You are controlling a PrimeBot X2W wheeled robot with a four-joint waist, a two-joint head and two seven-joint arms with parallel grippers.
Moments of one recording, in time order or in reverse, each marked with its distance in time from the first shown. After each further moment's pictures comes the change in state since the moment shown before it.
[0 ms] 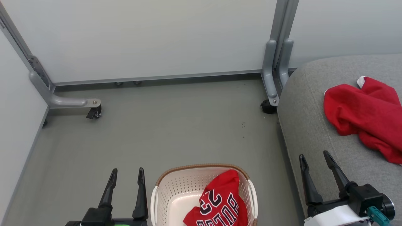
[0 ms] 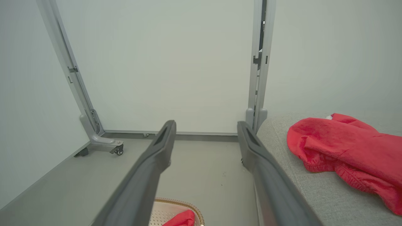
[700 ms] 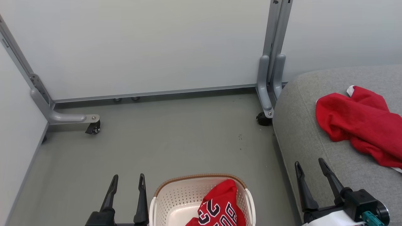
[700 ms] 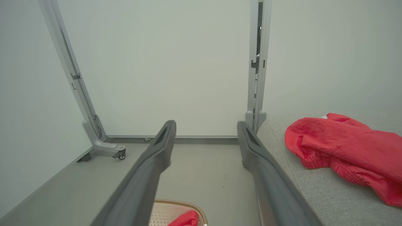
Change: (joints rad) left arm 0.016 0.000 -0.007 0.031 0.012 0.015 0.000; right arm 0.027 0.013 0.017 0.019 0.006 0.000 0.000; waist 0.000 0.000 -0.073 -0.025
